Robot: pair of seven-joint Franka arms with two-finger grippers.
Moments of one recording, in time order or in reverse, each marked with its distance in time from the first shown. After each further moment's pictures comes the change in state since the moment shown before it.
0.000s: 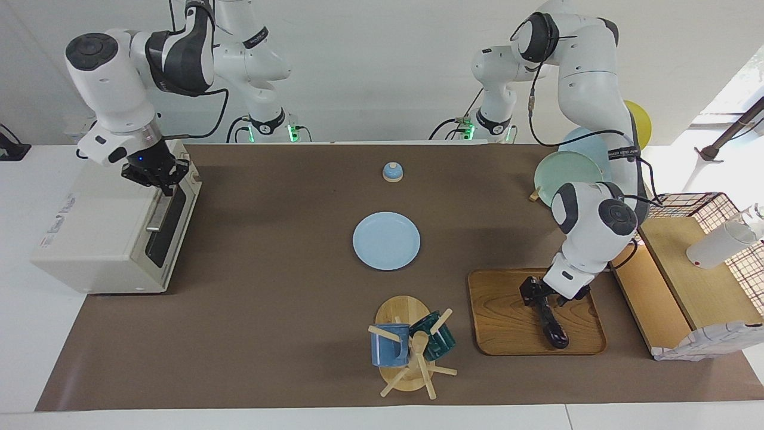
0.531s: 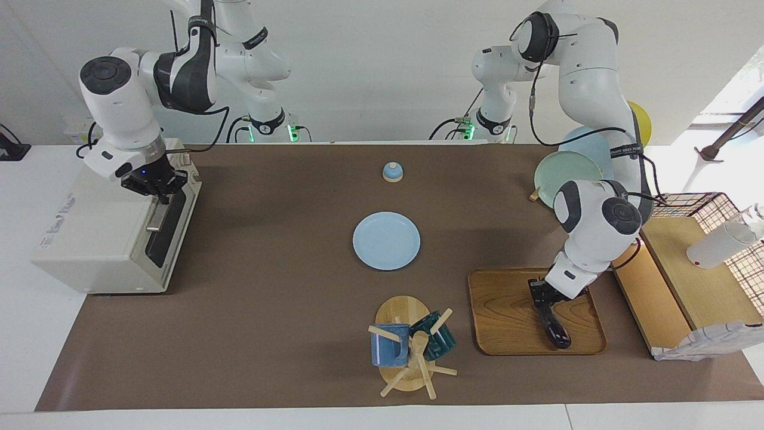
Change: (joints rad) left arm -0.010 -0.001 -0.002 0.042 -0.004 -0.045 -0.001; right arm -0.016 0.030 -0.001 -0.054 -0.068 0.064 0.000
